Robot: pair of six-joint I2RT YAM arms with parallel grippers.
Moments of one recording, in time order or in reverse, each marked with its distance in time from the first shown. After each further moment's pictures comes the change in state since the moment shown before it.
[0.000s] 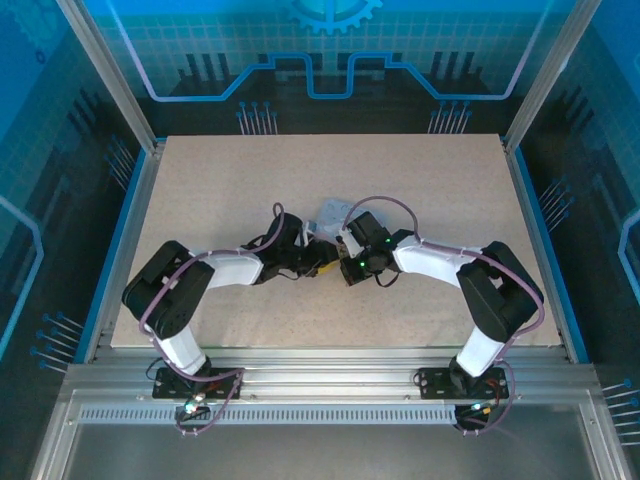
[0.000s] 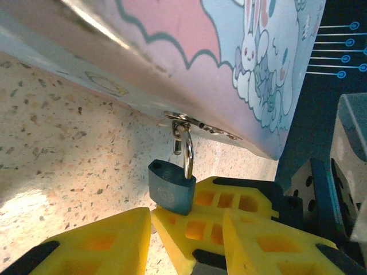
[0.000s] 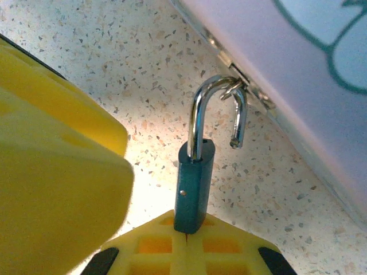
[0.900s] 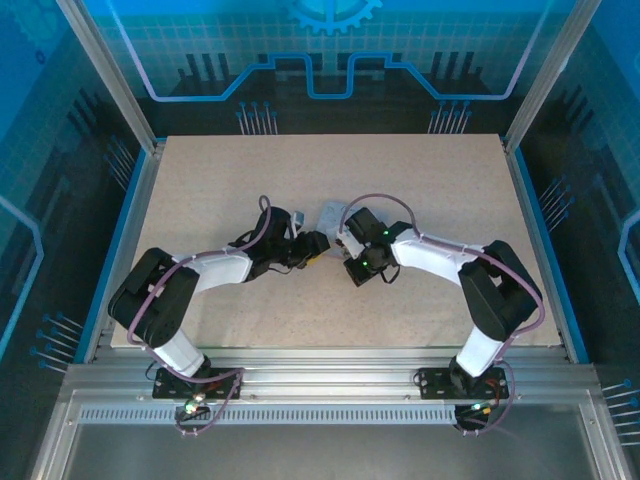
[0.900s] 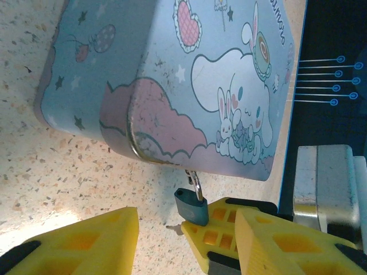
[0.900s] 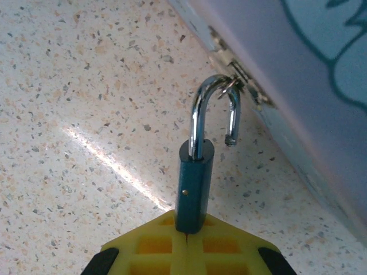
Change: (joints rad) left arm 0.058 -0.077 -0.009 -0.050 -0.061 0.060; right arm 0.000 0.016 0.094 -0.205 0.085 -0.171
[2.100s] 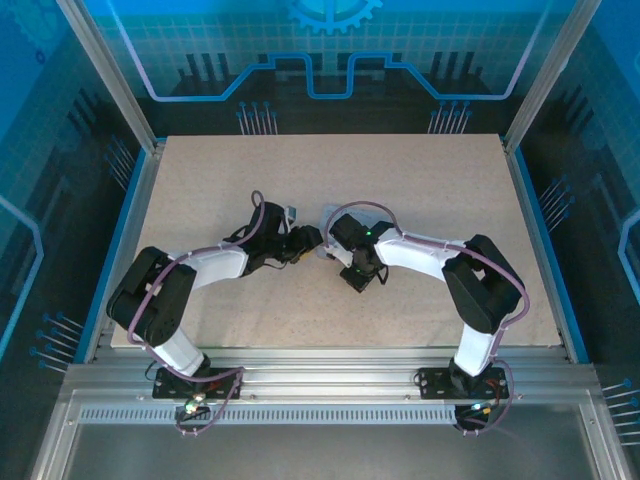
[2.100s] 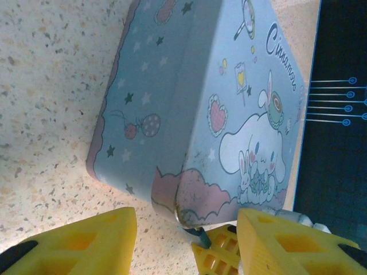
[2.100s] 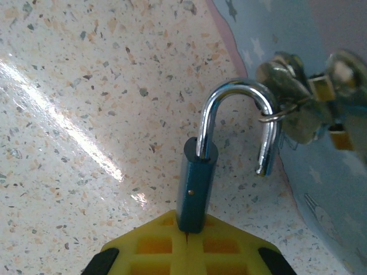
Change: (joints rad) left arm 0.053 0.000 0.028 -0.056 -0.035 0.048; right arm 0.080 0.083 0.080 -0.129 0.163 -0.177
